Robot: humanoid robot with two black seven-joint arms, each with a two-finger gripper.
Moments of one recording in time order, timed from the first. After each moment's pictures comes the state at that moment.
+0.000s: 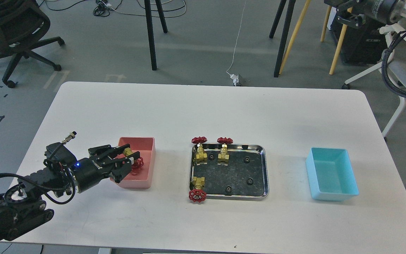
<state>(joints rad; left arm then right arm) -0.56 0.60 -0.12 -0.92 1.67 0.49 -0.49 1.27 -0.62 0.46 0.71 -0.29 0.48 -0.02</state>
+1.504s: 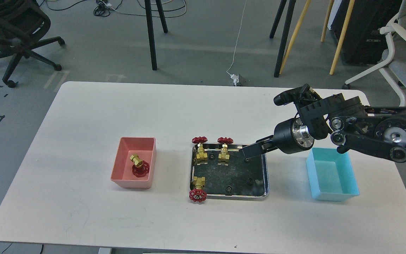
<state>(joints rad) -1.32 0.56 -0.57 -0.66 0.48 -0.43 -0.37 1.26 -0.52 -0.18 1.29 -1.24 0.49 0.05</state>
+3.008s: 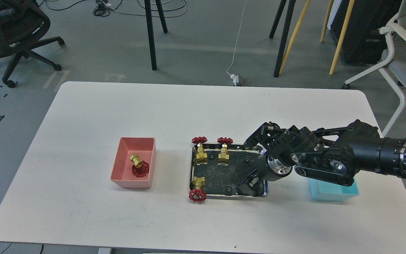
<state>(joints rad) -1.40 0.56 -0.57 -0.60 0.47 -0.30 -0.40 1.17 -0.22 -0.34 1.02 -1.49 0.49 0.10</state>
